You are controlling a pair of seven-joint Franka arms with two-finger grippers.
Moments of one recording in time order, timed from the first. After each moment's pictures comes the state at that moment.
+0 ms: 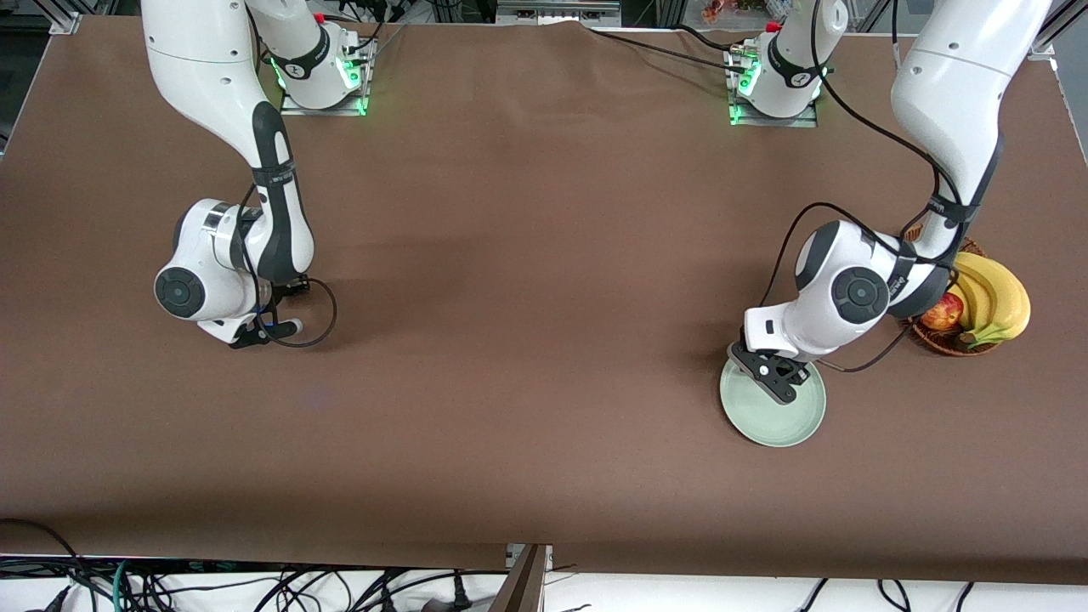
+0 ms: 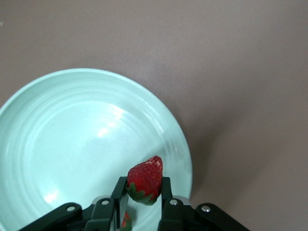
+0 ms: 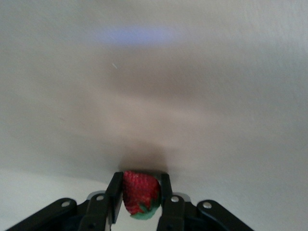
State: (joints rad) left arm 0.15 0.65 -0.36 -1.79 0.28 2.42 0.48; right arm 0.66 0.64 -0.63 -1.96 0.42 2.12 -0.47
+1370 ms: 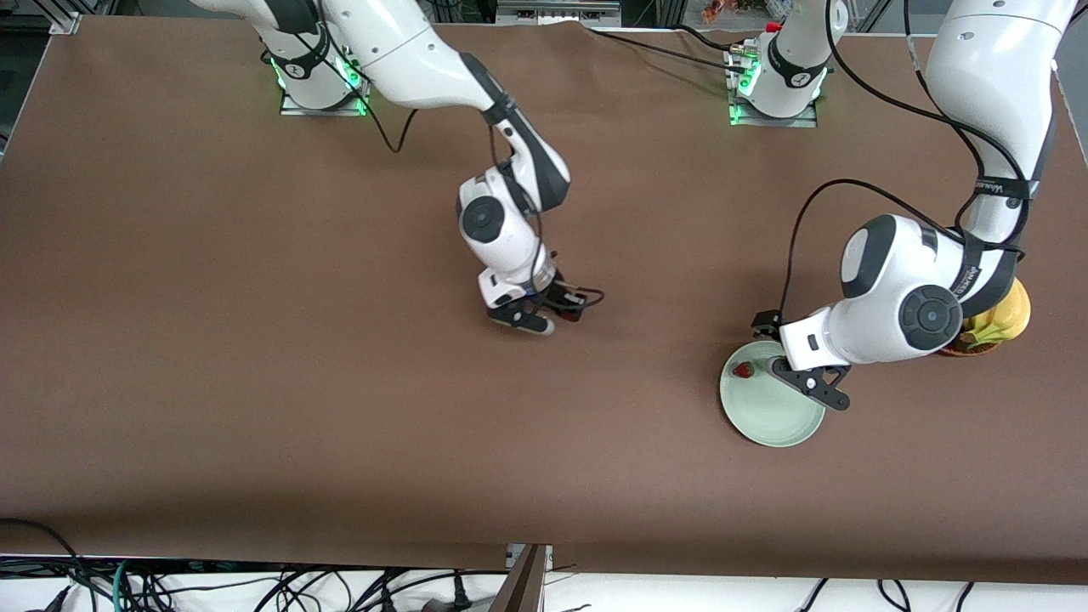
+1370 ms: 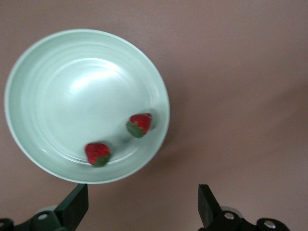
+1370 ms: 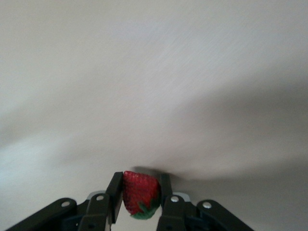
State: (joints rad) left arm 0.18 0.58 -0.43 -1.61 0.13 1.98 0.14; right arm 0.91 0.93 -0.11 -1.43 0.57 2.70 0.81
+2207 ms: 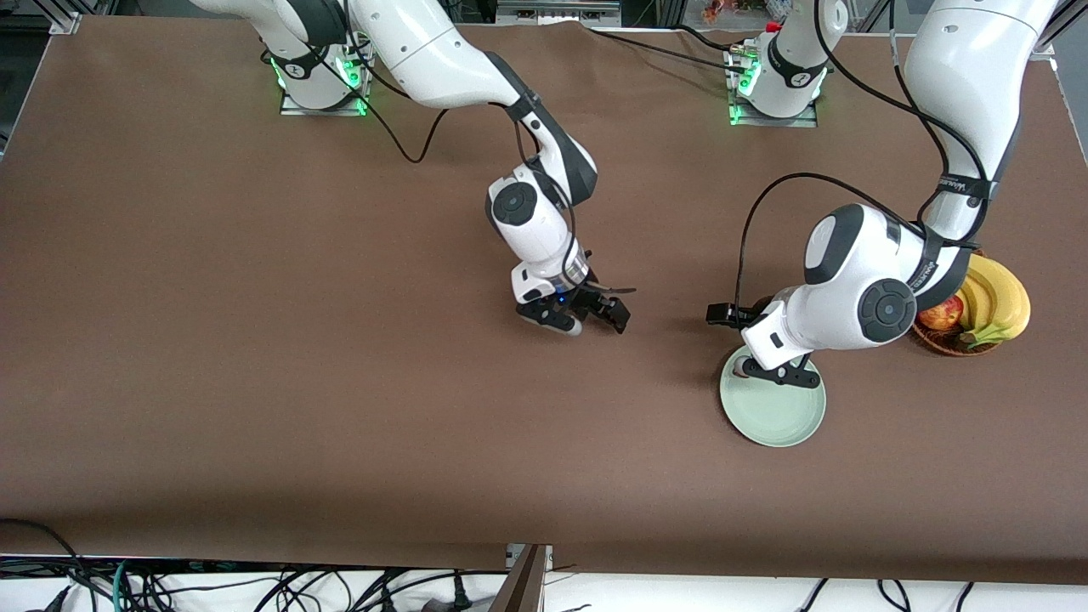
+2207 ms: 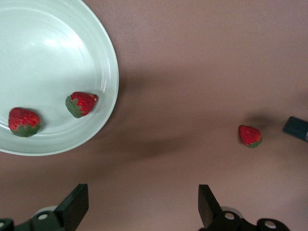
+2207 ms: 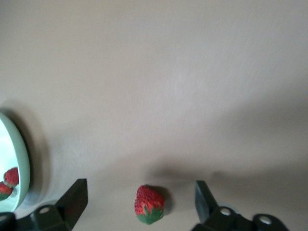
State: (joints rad) left arm 0.18 0.58 -0.49 -1.65 0.03 1.98 -0.16; right arm 0.95 0.98 -0.21 -1.26 0.55 2.64 0.92
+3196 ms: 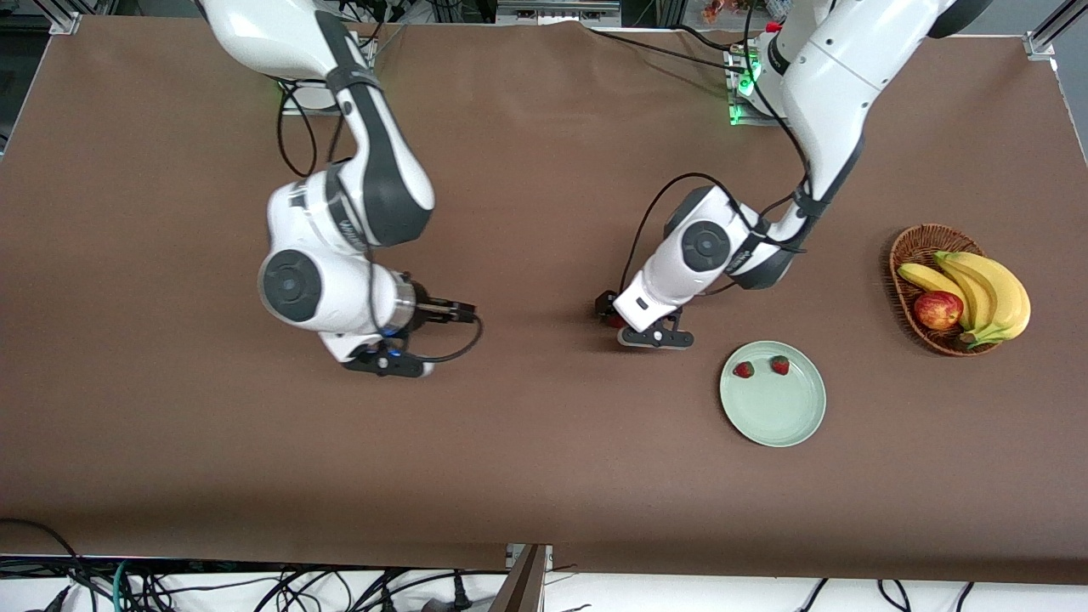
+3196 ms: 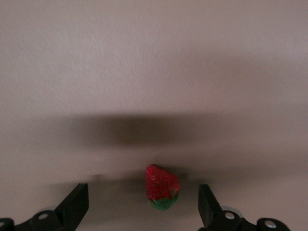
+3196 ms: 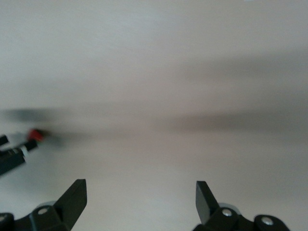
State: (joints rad) left arm -0.17 0.69 -0.41 -1.83 0.20 2.53 -0.66; right arm 0.71 0.69 -0.47 -1.24 0.55 1.66 0.27
